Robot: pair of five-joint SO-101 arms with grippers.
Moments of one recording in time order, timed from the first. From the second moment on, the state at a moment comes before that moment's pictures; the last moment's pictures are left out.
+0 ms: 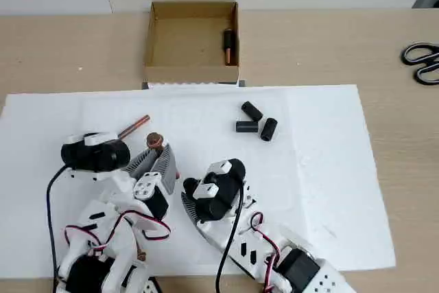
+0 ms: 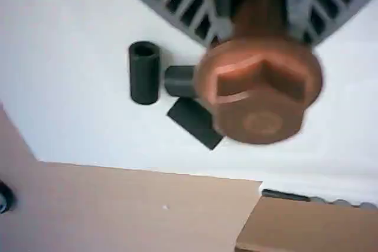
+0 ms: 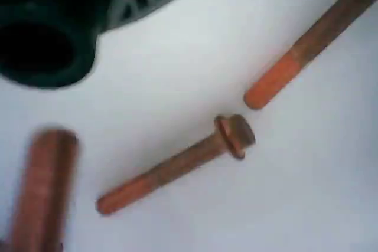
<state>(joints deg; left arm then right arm) 17.1 -103.3 76.4 57.9 30.1 -52.0 -102.9 94.5 38.8 -4.7</state>
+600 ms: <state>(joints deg) 23.4 -103.3 76.6 56.5 30.9 -52.0 -102.9 94.6 38.6 -4.7</state>
